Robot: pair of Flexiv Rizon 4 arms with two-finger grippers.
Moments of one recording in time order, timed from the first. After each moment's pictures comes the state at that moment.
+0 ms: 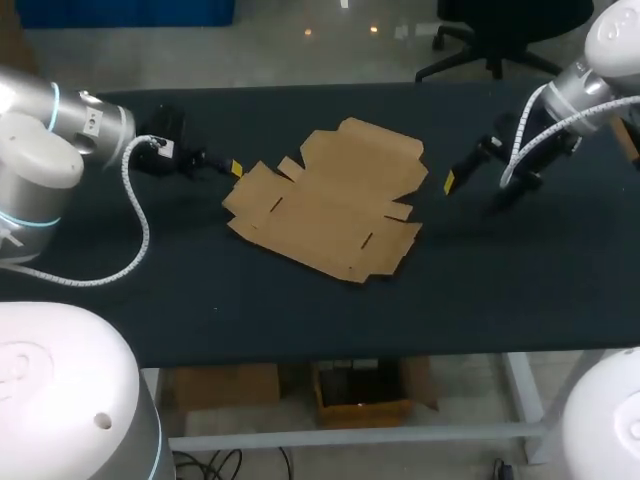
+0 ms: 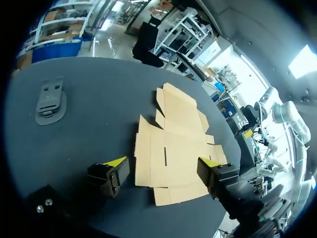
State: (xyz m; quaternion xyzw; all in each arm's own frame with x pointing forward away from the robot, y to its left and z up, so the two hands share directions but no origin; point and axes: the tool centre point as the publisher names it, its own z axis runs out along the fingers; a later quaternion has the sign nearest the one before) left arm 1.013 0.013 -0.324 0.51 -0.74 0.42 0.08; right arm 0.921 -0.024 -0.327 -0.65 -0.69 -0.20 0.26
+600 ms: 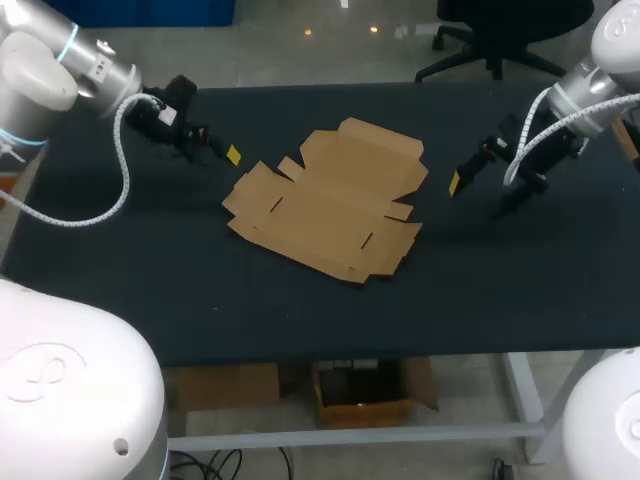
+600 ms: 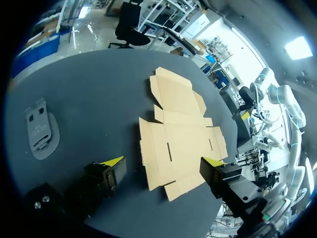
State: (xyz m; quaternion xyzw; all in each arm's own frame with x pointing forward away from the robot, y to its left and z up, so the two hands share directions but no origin) left arm 1.041 0.020 -0.318 0.45 -0.82 0.33 0.15; right arm 0.916 -0.032 -0.328 -0.66 -0.67 -0.18 0.28
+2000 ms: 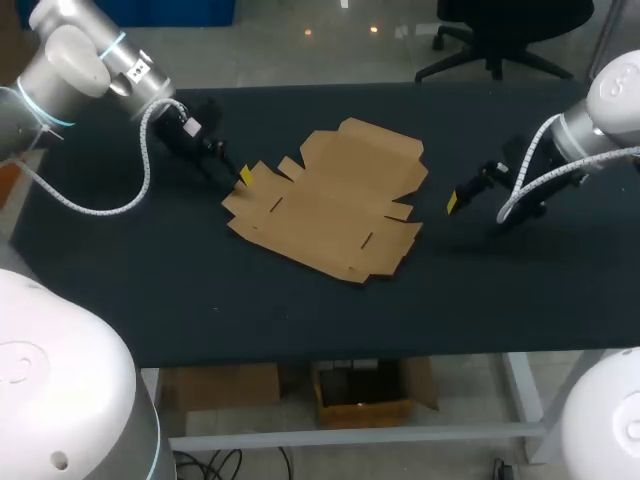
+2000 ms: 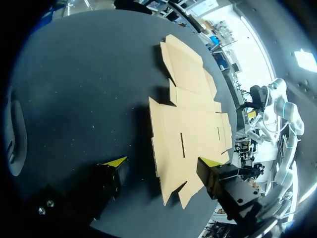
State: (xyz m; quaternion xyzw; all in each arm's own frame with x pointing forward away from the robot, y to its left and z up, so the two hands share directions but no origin) left arm 1.049 0.002 -0.381 0.44 -0.82 0.25 0.25; right arm 0.899 -0.027 -0.352 -0.67 -0.66 -0.24 0.22
